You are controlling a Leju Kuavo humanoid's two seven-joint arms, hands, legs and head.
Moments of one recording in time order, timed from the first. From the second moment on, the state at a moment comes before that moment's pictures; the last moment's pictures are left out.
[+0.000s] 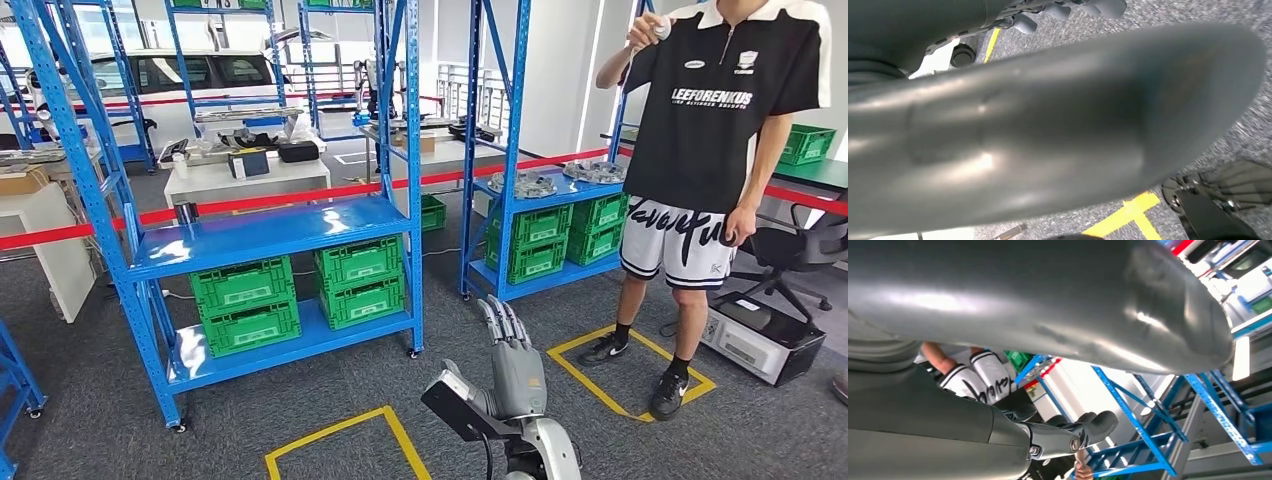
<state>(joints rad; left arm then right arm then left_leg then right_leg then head) -0.17 -0.14 0.75 -0.18 -1.29 0.00 0.10 -0.65 0.02 0.47 -0.92 0.88 -0.35 -0.22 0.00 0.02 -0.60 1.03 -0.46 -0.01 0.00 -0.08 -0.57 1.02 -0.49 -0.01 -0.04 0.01</state>
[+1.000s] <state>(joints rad) -0.18 -0.14 0.74 -0.18 -1.31 0.00 0.11 -0.64 0.00 0.39 -0.90 0.88 -0.35 -0.23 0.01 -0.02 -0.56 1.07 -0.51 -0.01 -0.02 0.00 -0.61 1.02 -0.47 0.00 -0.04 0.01</state>
